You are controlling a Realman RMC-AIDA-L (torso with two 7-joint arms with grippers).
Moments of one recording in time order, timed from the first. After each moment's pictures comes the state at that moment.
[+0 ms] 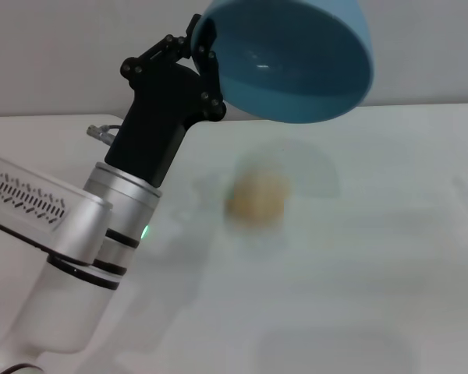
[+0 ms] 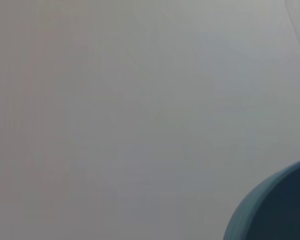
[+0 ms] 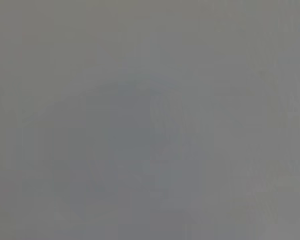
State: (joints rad) left arm -0.45 -2.08 2.63 0.70 2.18 -1.31 -2.85; right arm 0.16 2.08 -0.83 -0.81 -1.34 -1.11 1.45
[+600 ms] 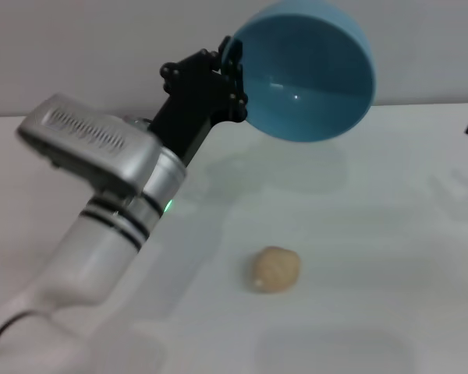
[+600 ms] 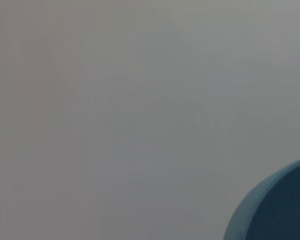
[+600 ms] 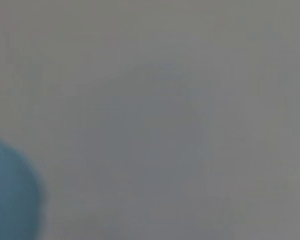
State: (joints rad) left arm -0.51 -2.07 2.50 0.75 2.19 -0.93 -2.86; right arm 0.19 2.07 -0.90 -0.80 -1.35 -1.11 1.45
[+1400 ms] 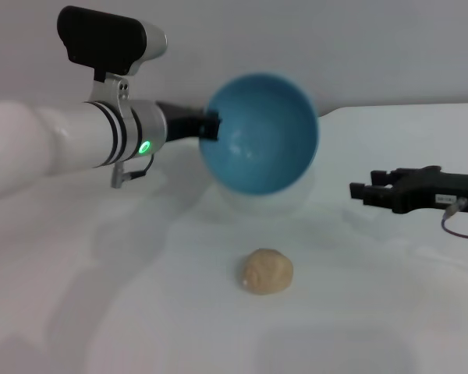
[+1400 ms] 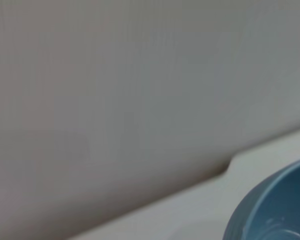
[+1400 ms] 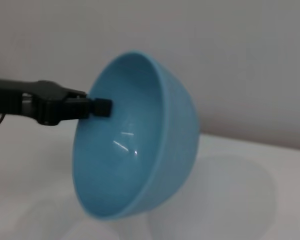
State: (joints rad) left arm -0.66 -2.06 1.73 0.92 2.26 0.47 -2.73; right arm 0.39 2.07 -1.10 -0.92 -1.93 -1.11 1.89
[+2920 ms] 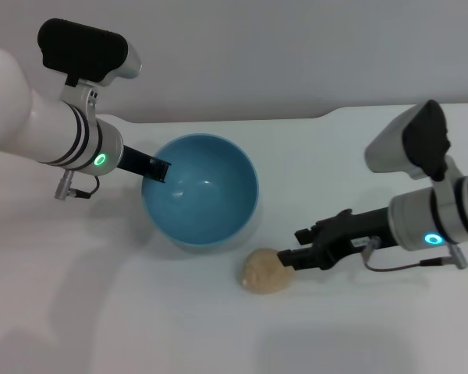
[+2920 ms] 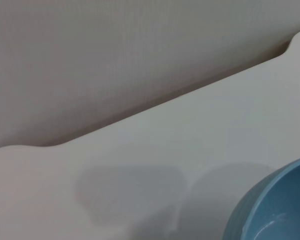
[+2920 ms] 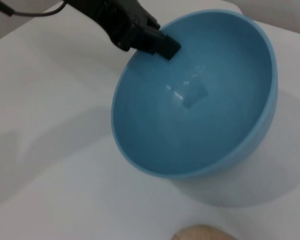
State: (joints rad) left arm -0.72 -2.06 1.52 0.92 2.62 0.91 -2.88; right arm 0.55 2.08 -1.42 -0.85 -2.05 -1.09 2.06
